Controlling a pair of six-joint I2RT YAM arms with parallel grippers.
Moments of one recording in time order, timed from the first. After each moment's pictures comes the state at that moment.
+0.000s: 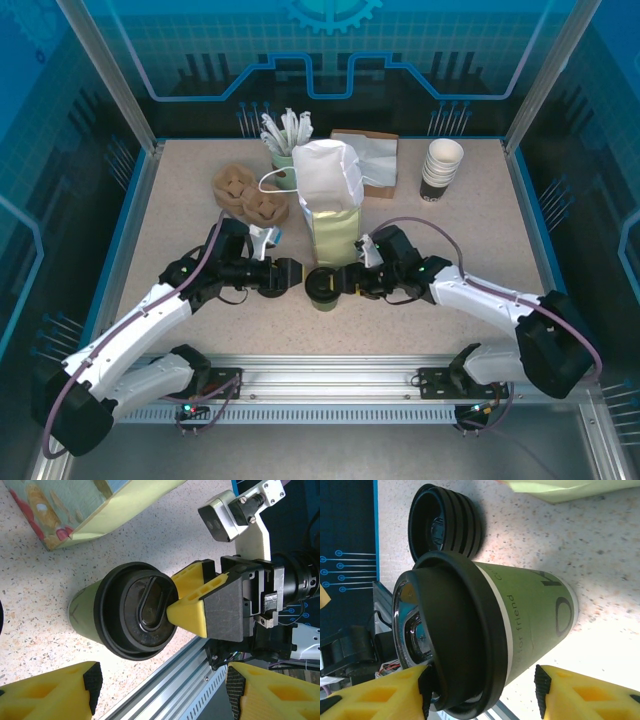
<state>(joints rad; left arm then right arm) -0.50 0.97 0.77 -0.53 0.54 -0.64 0.68 1.32 0.70 -0.22 -0.54 0.80</state>
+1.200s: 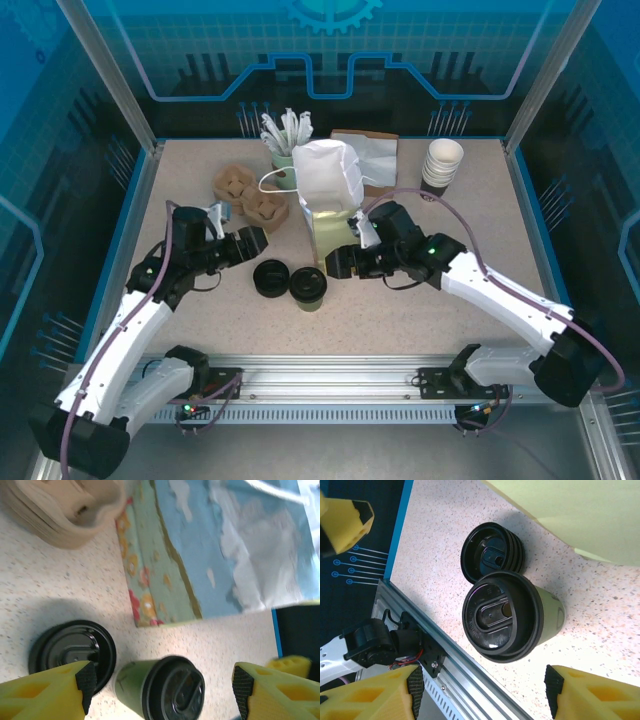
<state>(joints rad) -0.22 0.87 0.85 -0.62 0.33 -0.68 0.72 1.23 1.02 -0.59 -0.41 0.65</state>
